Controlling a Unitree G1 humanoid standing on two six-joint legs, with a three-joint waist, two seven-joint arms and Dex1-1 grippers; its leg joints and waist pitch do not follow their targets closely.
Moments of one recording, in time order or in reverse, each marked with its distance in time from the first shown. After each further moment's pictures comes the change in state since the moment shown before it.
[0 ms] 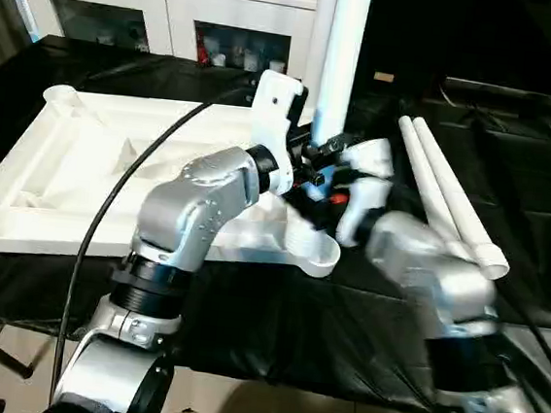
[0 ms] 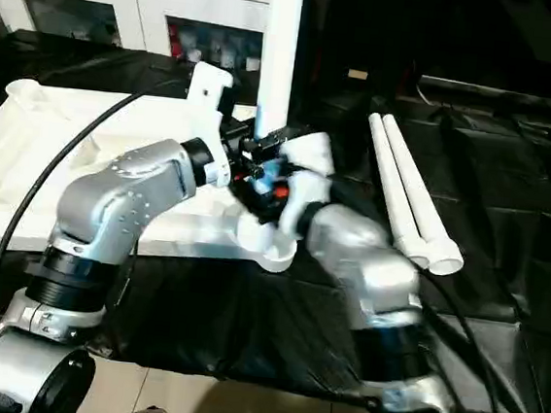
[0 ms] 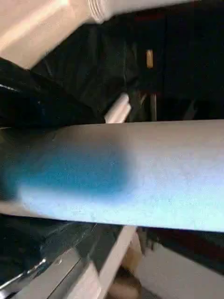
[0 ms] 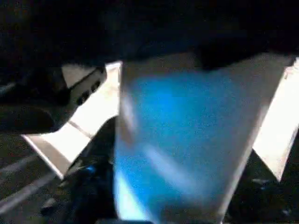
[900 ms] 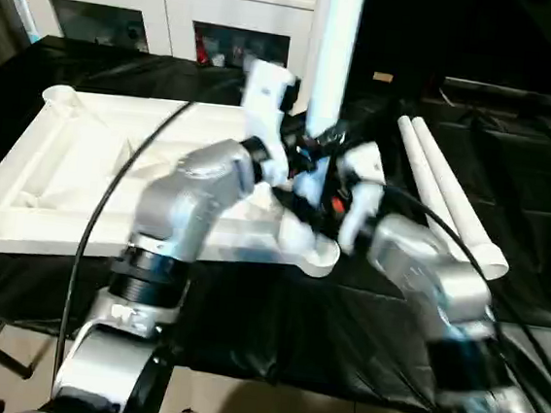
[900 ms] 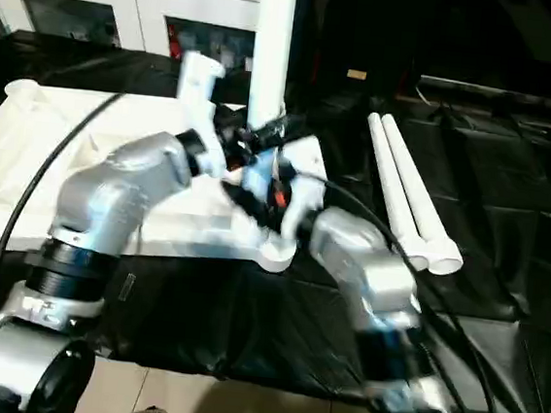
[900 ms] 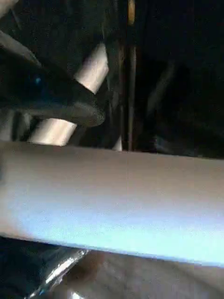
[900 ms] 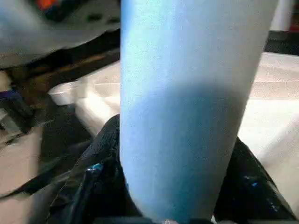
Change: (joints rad) left arm -0.027 0.048 0.124 0.082 -0.226 -0.005 -0.311; right arm 0.066 -0.083 -0.021 0.015 0.130 -0.077 0.359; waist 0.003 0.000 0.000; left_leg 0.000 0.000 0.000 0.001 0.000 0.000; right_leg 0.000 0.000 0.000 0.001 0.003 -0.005
